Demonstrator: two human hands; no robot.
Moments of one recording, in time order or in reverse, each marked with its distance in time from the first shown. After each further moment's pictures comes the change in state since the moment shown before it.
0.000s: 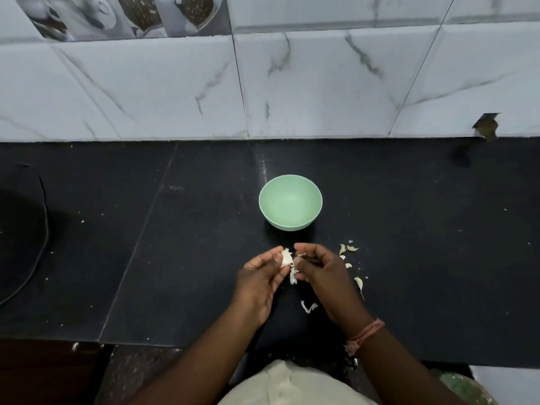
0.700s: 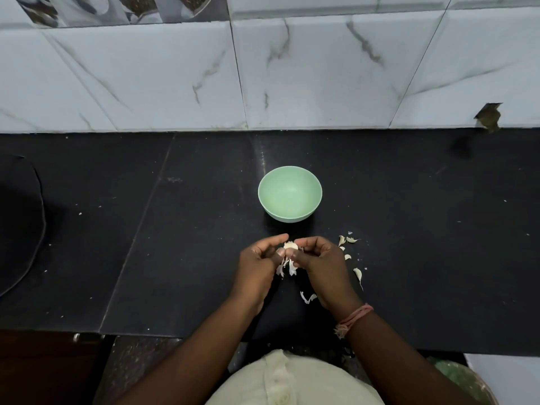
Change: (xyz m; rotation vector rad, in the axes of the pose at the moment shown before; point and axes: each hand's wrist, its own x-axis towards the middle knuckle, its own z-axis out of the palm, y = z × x) left_hand 0.000 0.003 -0.002 0.451 -0.076 0.223; right_hand 0.002 0.002 0.009 0.054 0.073 -0.021
